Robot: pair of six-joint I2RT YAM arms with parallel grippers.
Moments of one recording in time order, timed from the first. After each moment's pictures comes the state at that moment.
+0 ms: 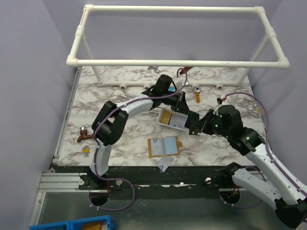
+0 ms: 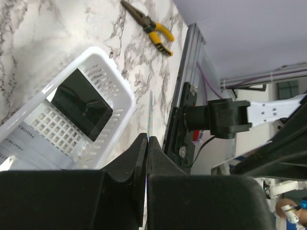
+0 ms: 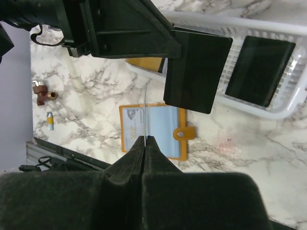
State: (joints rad) left arm -0.65 2.04 1.50 0.05 0.95 -0.60; right arm 0.55 0.77 0.80 -0.59 -0.02 0.74
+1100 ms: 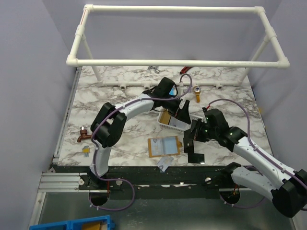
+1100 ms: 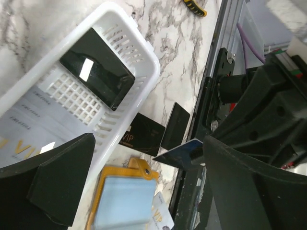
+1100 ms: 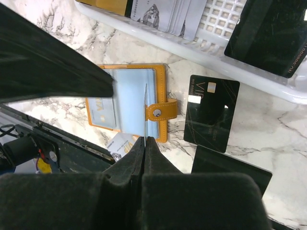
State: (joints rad) left arm -0.71 2.04 1.54 -0.28 0.86 -0.28; right arm 0.54 0.94 0.63 -0.51 -0.17 0.71
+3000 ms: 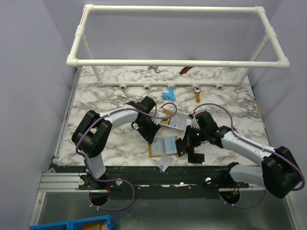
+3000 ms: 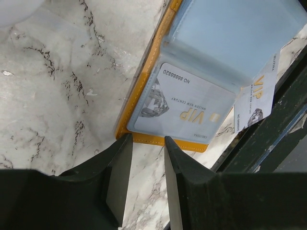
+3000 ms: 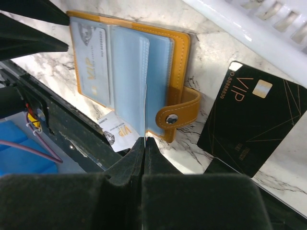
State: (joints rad) left arm -0.64 1.77 1.11 -0.71 0.50 0.25; right arm 0.58 1.20 0.54 -0.30 -0.41 0.61
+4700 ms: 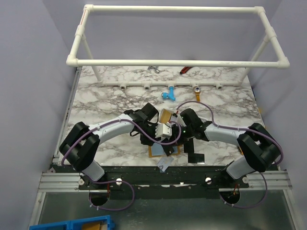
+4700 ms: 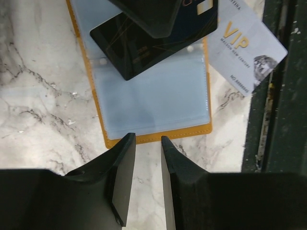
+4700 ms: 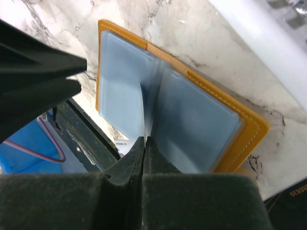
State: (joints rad) left arm -0.76 1.57 0.98 -0.66 0.51 0.73; right arm 0.68 1.53 0.67 -0.07 -0.52 0.58
